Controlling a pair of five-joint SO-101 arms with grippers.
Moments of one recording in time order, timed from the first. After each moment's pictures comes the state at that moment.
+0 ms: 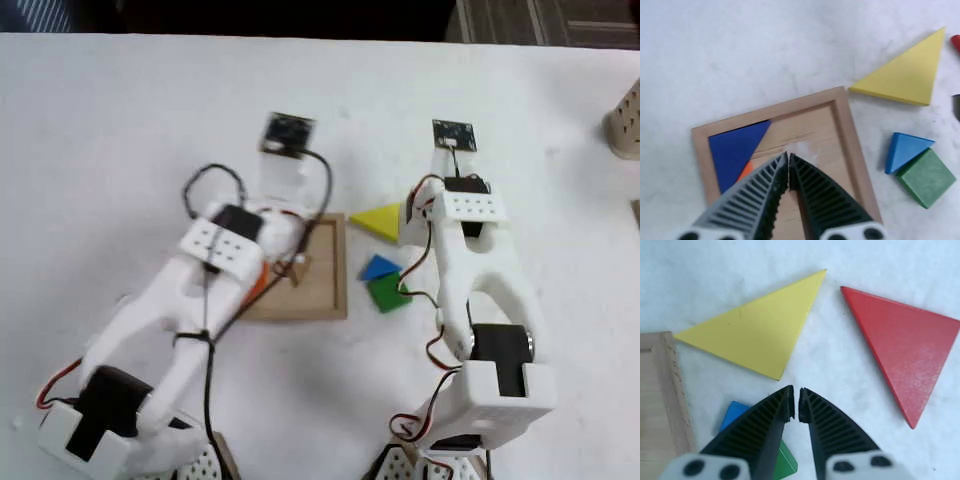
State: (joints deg) left arm 20.6 -7.8 31.9 45.1 10.7; right arm -1.3 6.8 20.3 57.7 -0.4
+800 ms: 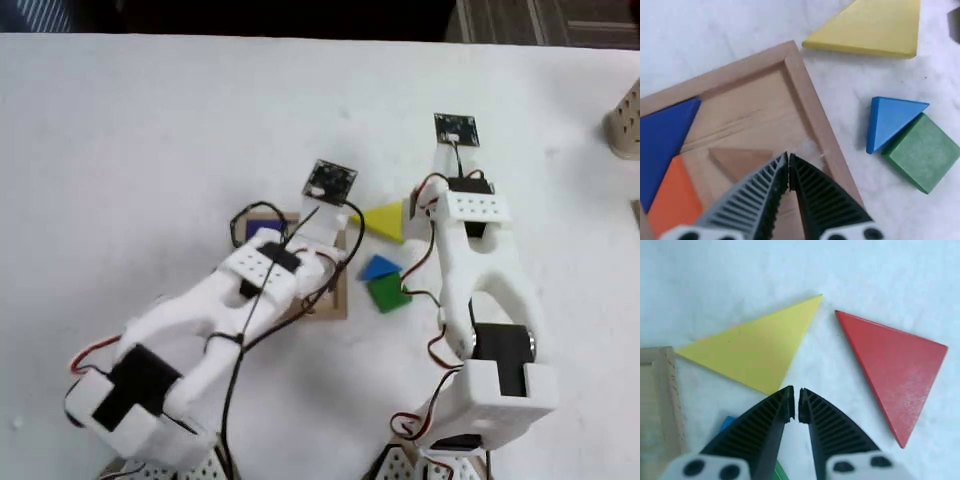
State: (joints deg) left arm 28.5 1.2 40.1 31.8 12.4; right arm -0.4 6.8 20.3 54.0 2.0
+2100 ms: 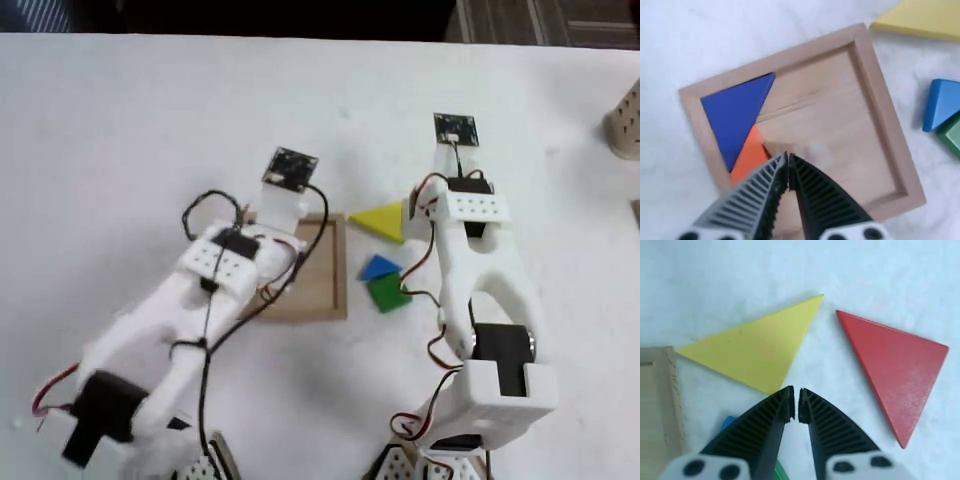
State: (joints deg) left arm 19.4 -8.7 42.9 41.9 5.1; right arm -0.5 6.8 20.3 54.0 2.1
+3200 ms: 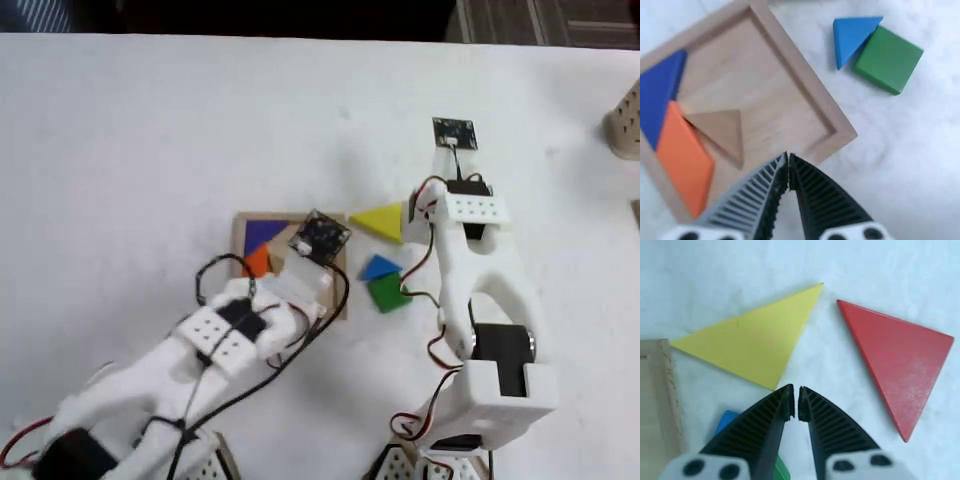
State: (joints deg) left arm 32.6 -28.4 65.7 33.5 4.4; right arm -0.5 6.8 21.5 54.0 2.1
